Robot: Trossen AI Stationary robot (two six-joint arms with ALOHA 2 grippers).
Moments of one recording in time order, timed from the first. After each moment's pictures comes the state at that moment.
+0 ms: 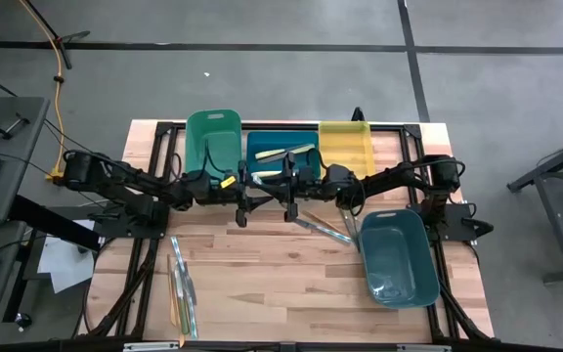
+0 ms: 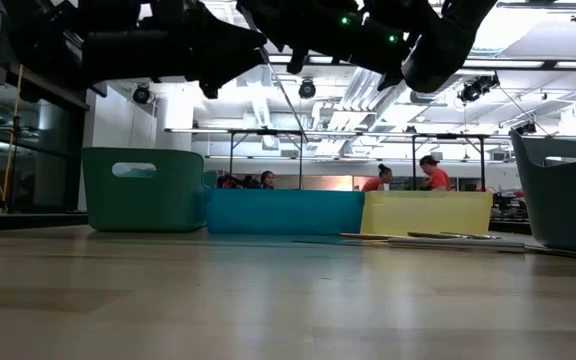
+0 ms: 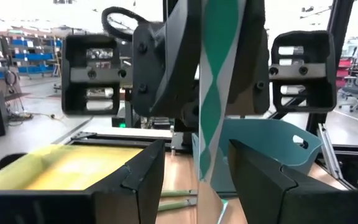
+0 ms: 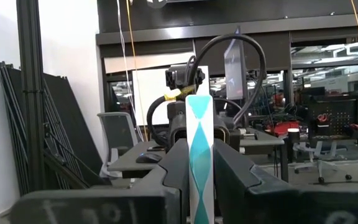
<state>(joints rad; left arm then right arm) 0.05 1.43 0.43 1.12 0.01 -0.03 -0.05 1.87 0.97 1.27 -0.11 0.08</state>
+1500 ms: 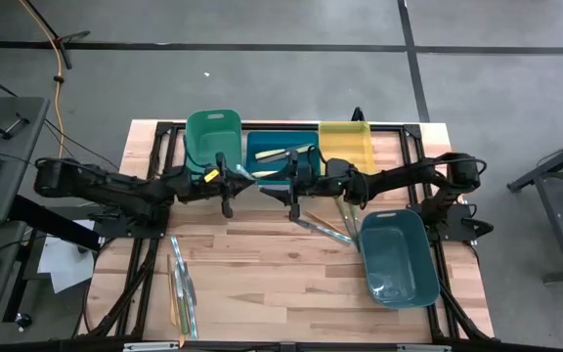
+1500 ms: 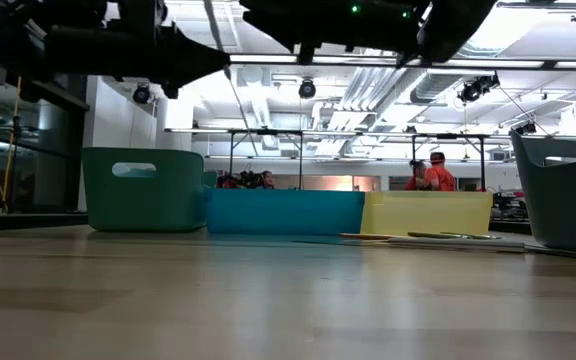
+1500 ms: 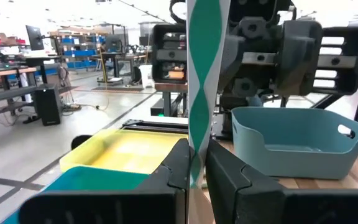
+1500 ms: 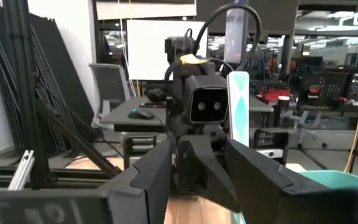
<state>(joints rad) 0.10 1.12 0.30 0.90 -0.10 0.01 -0.05 1.71 0.97 0.91 -0.11 -0.04</state>
